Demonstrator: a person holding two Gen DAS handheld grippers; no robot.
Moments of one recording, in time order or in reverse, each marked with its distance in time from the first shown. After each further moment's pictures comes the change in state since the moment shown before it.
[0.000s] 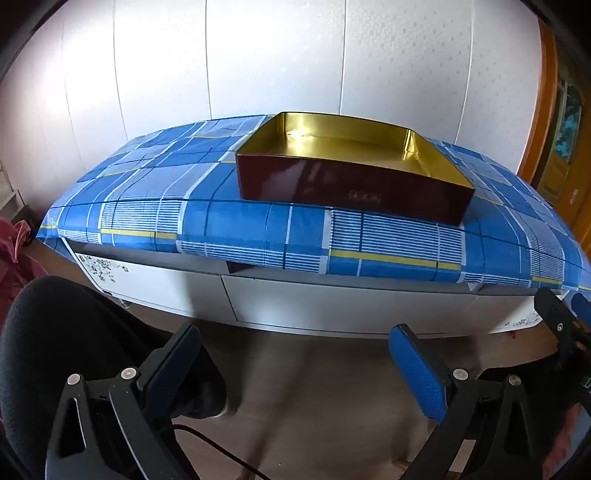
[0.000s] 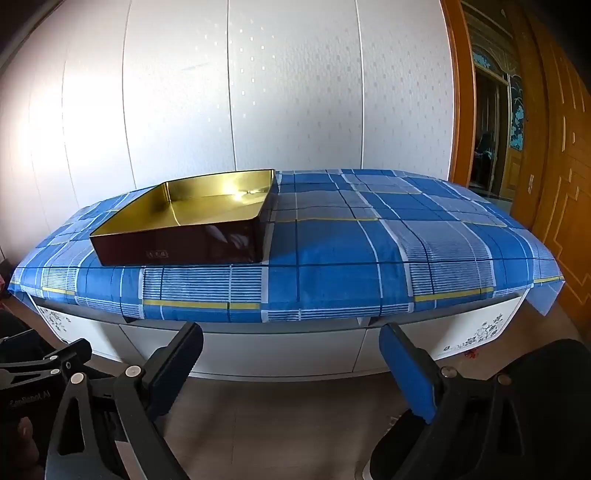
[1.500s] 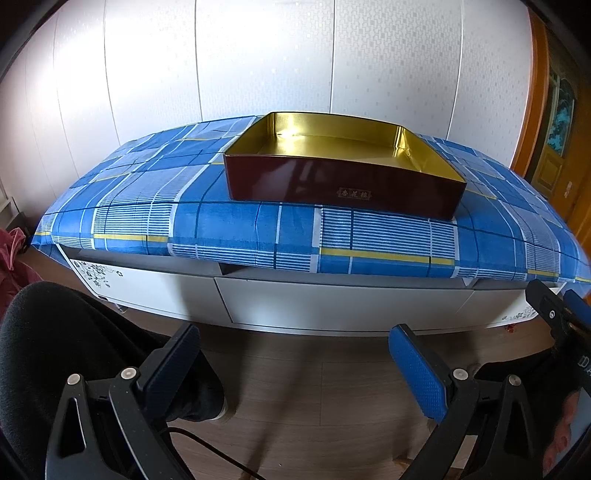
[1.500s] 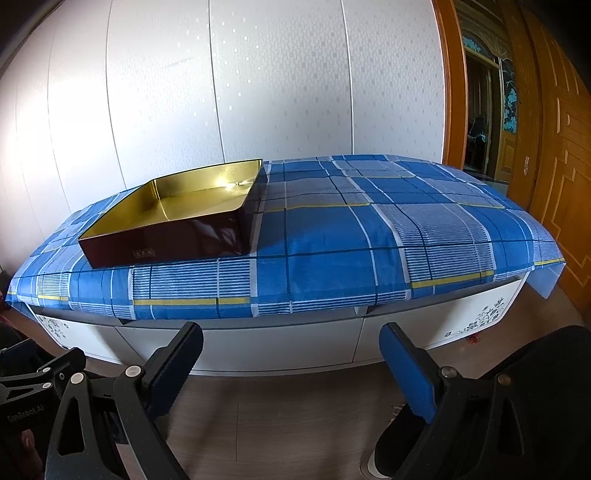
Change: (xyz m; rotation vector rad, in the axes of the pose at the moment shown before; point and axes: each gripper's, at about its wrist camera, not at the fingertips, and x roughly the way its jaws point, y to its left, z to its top) left arm 0.004 -0.002 -0.002 0.015 0.001 -0.004; right arm 0.008 -0.006 -0.003 0.062 0.050 -0.003
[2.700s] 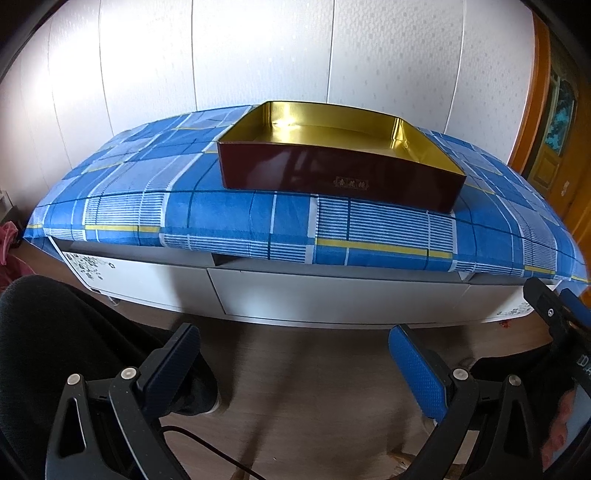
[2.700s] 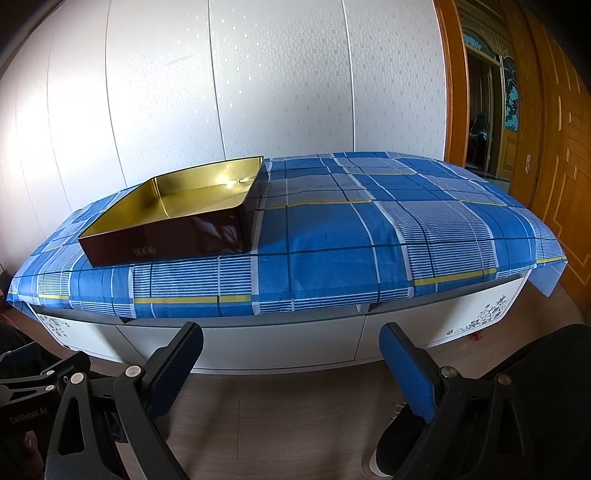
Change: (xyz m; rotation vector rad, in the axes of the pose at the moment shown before) left arm 0.008 0.002 0.000 -0.010 0.047 -0.036; right arm 0.003 0.001 -0.001 0.003 0.013 0.003
